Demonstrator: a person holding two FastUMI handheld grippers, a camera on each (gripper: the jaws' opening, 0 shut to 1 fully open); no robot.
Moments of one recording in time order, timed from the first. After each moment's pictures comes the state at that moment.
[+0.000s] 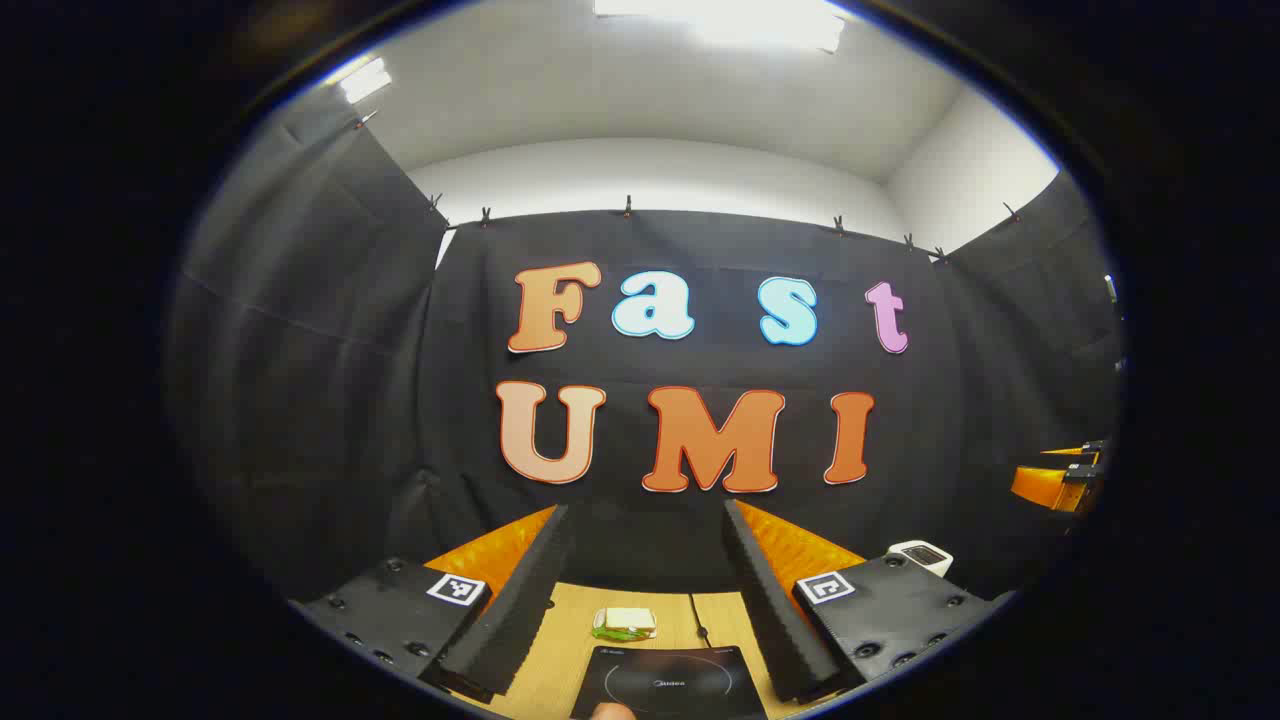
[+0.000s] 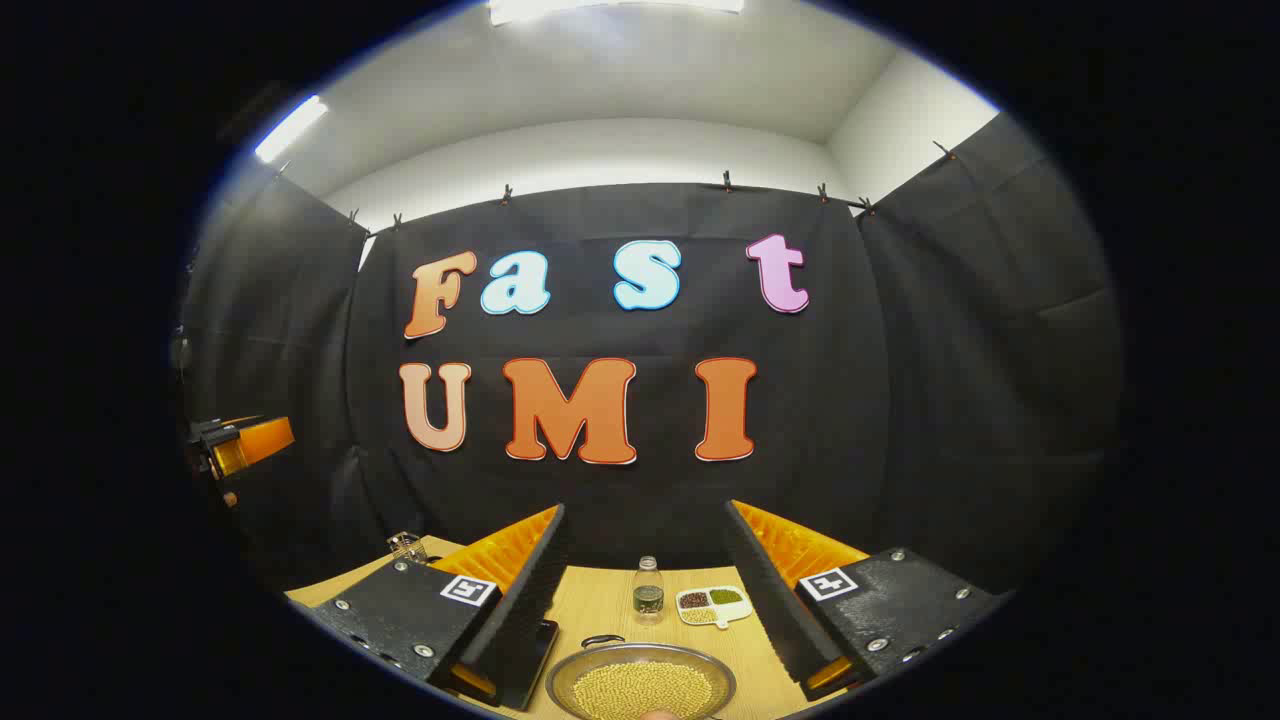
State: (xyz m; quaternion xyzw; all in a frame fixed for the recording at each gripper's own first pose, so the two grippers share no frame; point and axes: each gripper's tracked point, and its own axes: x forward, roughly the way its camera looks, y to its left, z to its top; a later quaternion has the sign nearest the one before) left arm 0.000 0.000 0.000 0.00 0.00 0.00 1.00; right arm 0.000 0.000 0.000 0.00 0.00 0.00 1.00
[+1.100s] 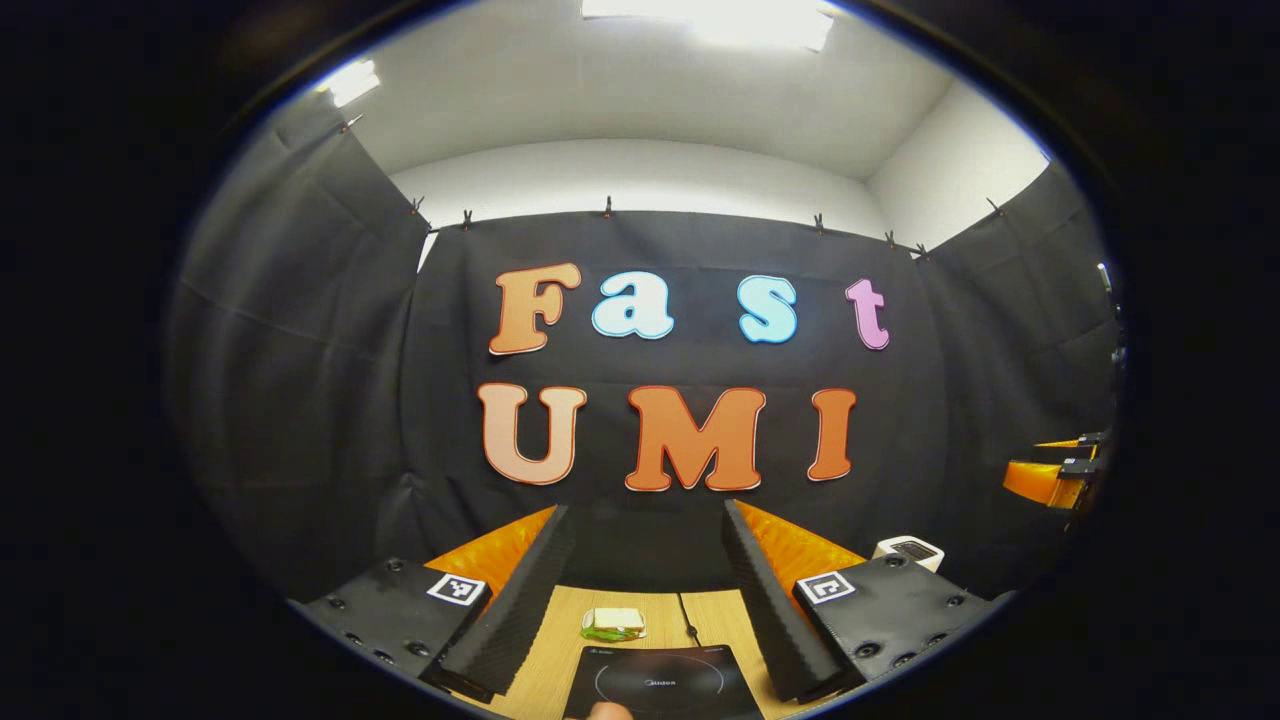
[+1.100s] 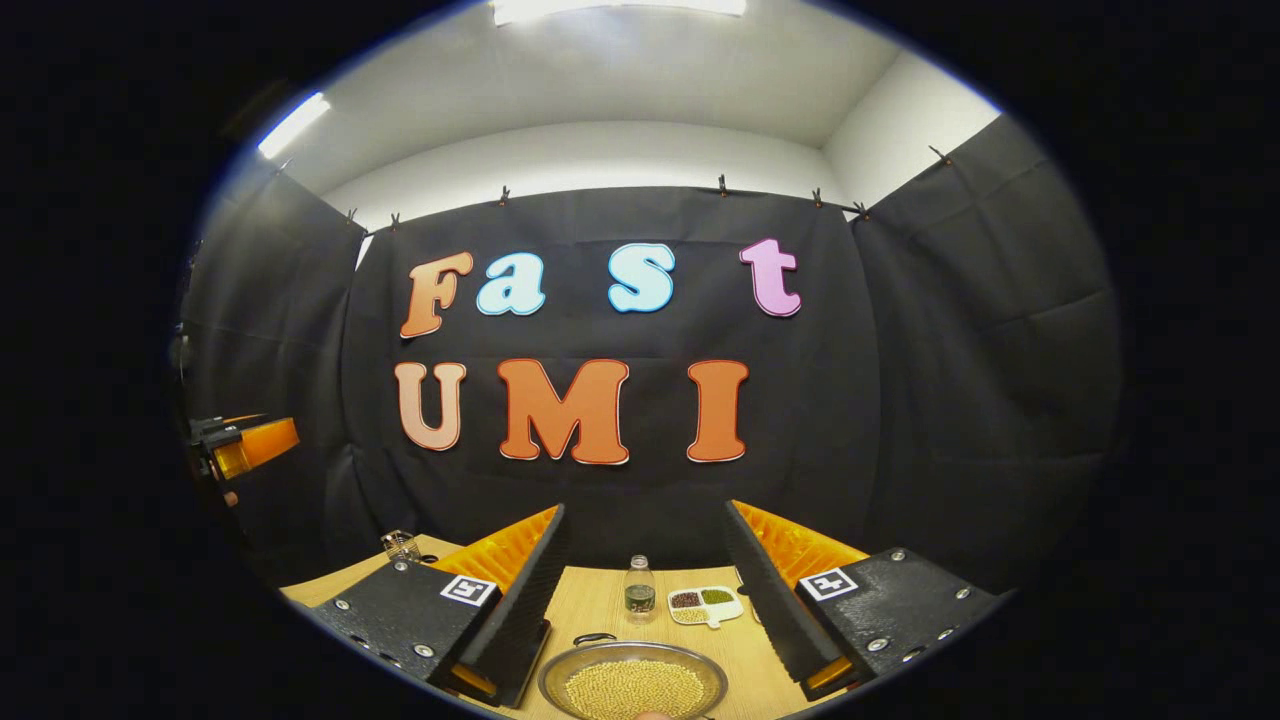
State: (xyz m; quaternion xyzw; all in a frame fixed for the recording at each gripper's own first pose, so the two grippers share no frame) left arm -0.004 -0.022 0.001 0.00 0.00 -0.03 1.00; right arm -0.012 -0.011 0.004 0.00 0.00 -0.01 1.00
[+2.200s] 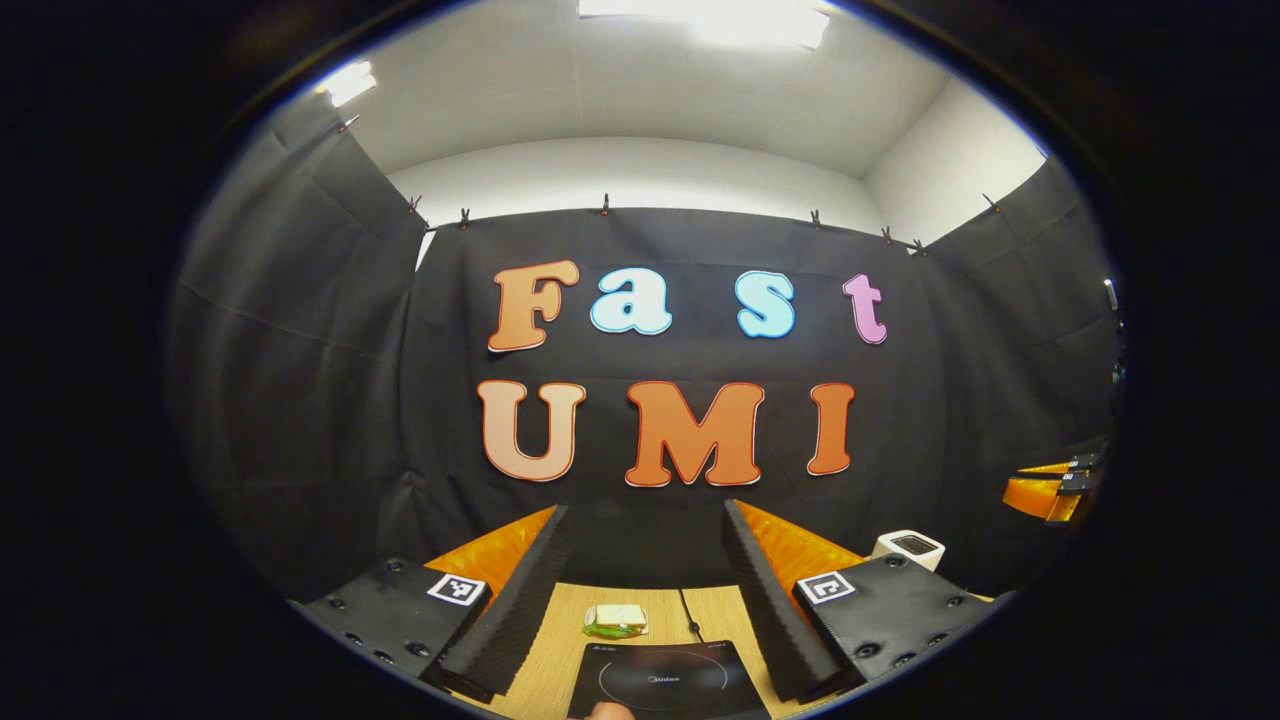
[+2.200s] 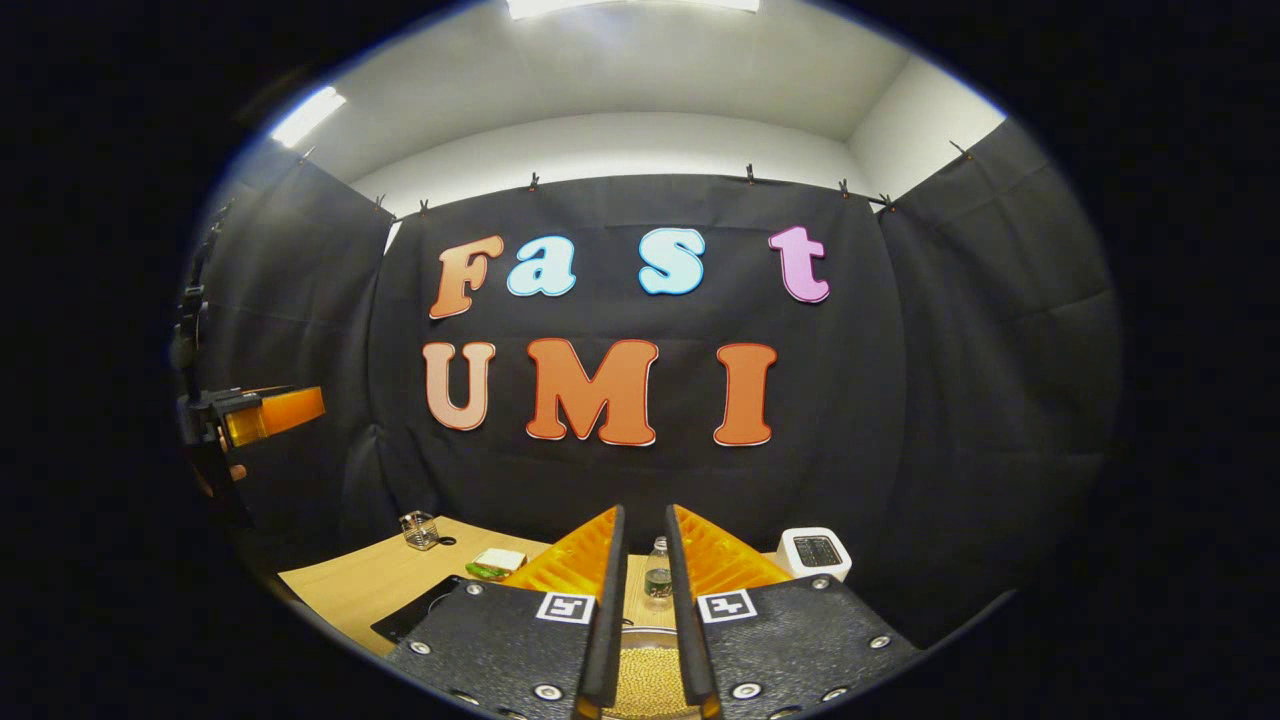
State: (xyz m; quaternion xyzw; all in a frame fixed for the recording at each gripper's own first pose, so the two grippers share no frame) left arm -0.009 -0.019 -0.007 0.00 0.01 -0.03 1.00; right arm -0.023 0.014 -0.028 -0.02 0.01 0.02 1.00
